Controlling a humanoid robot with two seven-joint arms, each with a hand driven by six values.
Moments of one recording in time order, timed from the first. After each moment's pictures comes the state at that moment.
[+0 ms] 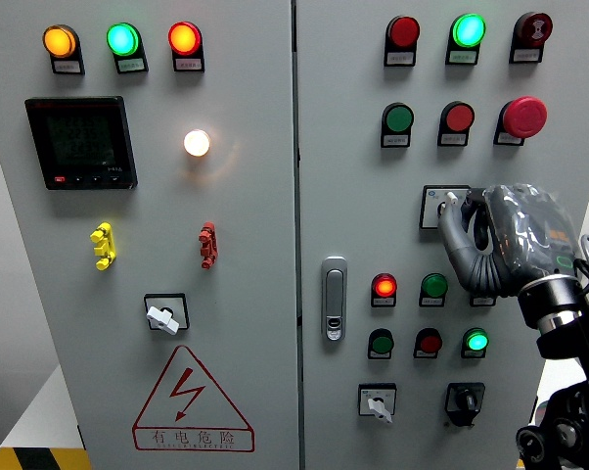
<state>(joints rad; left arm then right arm) -0.11 -0.10 0.09 -0.16 -0.04 -0.09 0.01 0.81 0.14 1.53 1.58 -2.66 0.16 -0.22</state>
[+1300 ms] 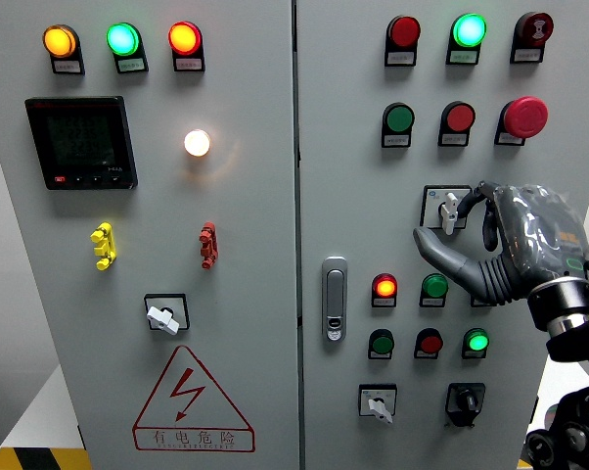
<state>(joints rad) -0.11 -0.10 0.09 -0.16 -0.04 -0.09 0.01 0.78 0.12 1.54 1.60 -2.67 0.16 -0.21</state>
